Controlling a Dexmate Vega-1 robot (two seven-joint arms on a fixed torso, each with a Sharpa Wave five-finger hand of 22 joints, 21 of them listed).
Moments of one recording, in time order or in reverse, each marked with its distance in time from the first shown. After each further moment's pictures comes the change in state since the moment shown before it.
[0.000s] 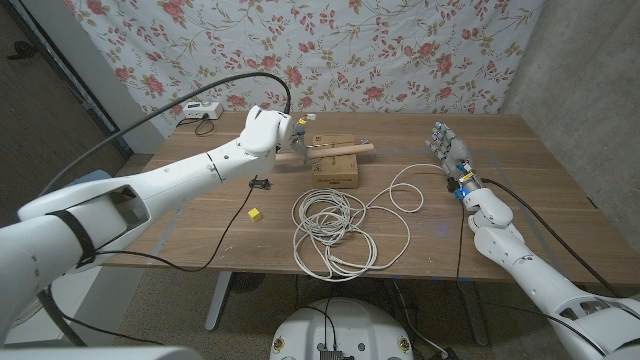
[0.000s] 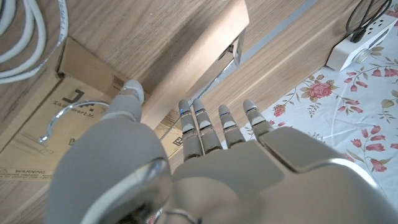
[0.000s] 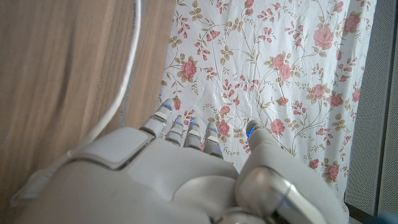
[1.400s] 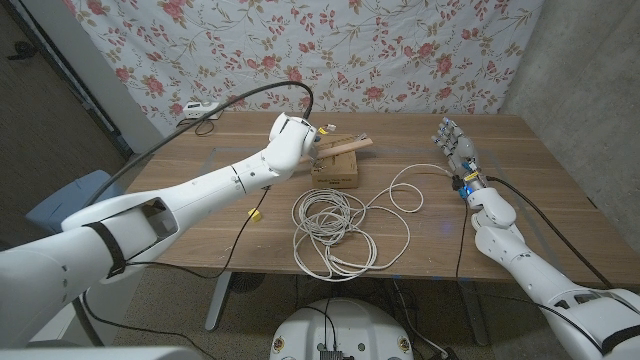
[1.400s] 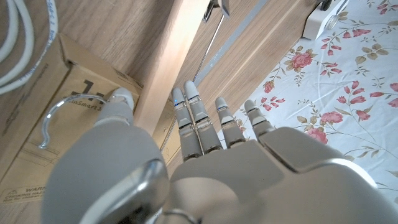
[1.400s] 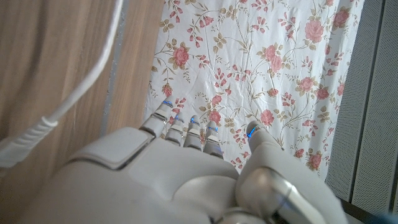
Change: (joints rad) left arm 0.072 -0.136 -0.020 0.059 0.400 -0.054 -0.148; left_hand -0.018 0.001 -0.120 0.037 0.030 0.173 0.037 0.074 0.020 0.262 0.004 0.080 0.064 0.132 0.004 -0.006 -0.009 0.011 0.000 -0.041 0.000; right arm 0.034 0.020 0.017 0.096 -0.003 0.111 0.035; right_hand -0.023 -0.001 0.000 0.000 0.000 0.007 -0.007 0.000 0.000 0.031 -0.006 0.008 0.000 0.061 0.004 0.012 0.000 0.042 0.001 0.012 0.000
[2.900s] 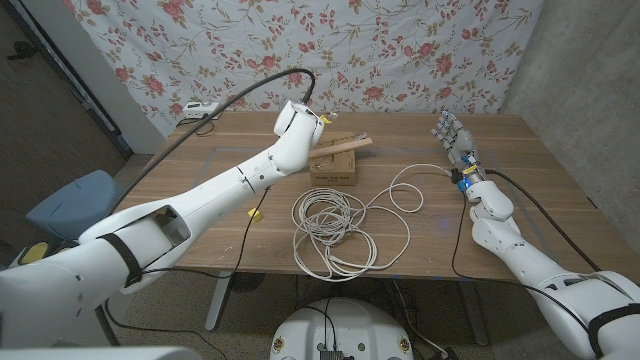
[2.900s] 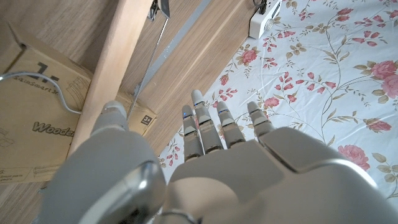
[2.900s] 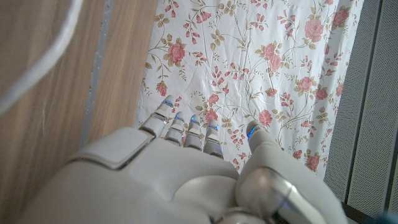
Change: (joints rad) left arm 0.076 -0.065 -0.168 -0.056 0.337 -0.065 -0.141; left_hand -0.097 0.006 -0.081 0.025 0.029 -0.248 -0.009 -0.140 -0.015 -0.155 0.051 -0.142 -0.003 -0.090 0.025 -0.025 0.005 -0.030 0.030 -0.044 0.004; right arm 0.086 0.031 -0.013 0.103 -0.014 0.024 0.025; right_hand -0.004 -0.004 0.003 -0.003 0.005 0.012 -0.012 0.004 0.000 0.001 0.002 0.000 0.005 0.010 0.000 0.008 0.000 0.009 -0.002 0.000 0.000
